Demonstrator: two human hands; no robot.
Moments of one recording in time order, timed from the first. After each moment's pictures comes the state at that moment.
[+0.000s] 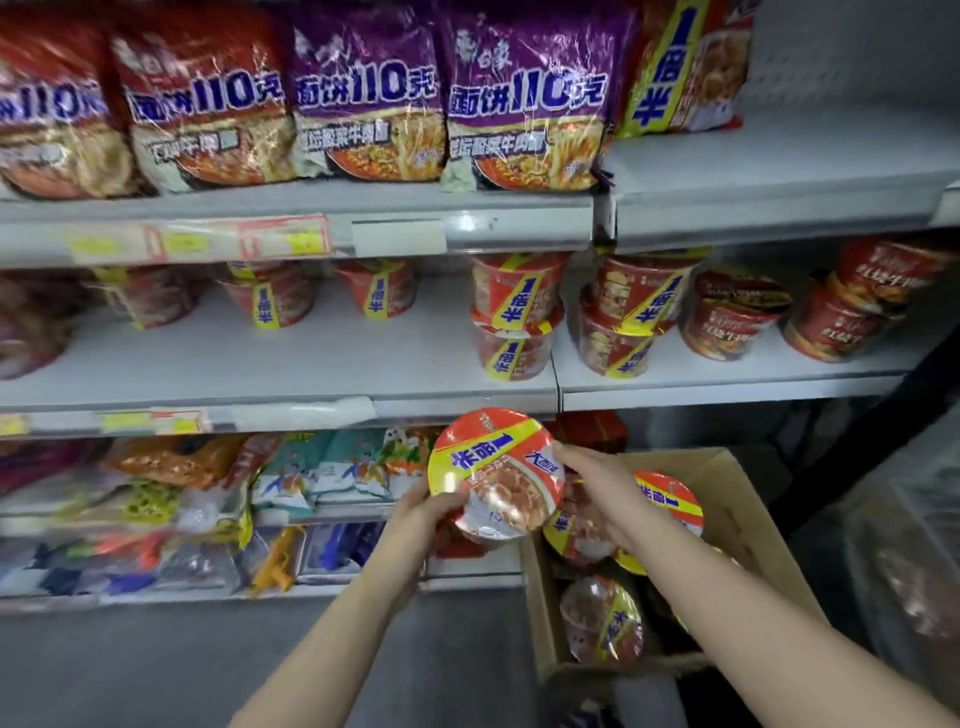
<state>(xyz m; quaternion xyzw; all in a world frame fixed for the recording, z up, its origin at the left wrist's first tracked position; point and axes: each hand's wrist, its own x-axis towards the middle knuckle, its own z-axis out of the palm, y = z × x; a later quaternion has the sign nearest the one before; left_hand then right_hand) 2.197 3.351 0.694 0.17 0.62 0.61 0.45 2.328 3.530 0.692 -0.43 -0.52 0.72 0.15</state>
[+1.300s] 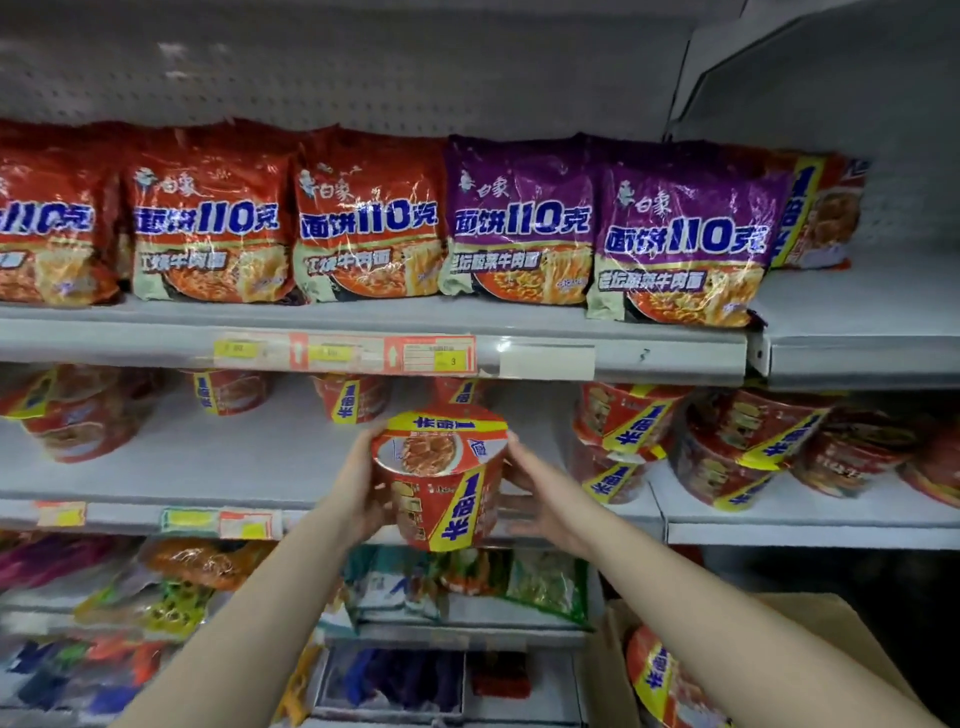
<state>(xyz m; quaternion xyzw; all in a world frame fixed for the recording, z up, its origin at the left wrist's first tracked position) 1.939 3.353 0.745 0.03 0.62 0.66 0.43 2.113 3.492 0.763 -0.29 -0.59 0.75 0.06</state>
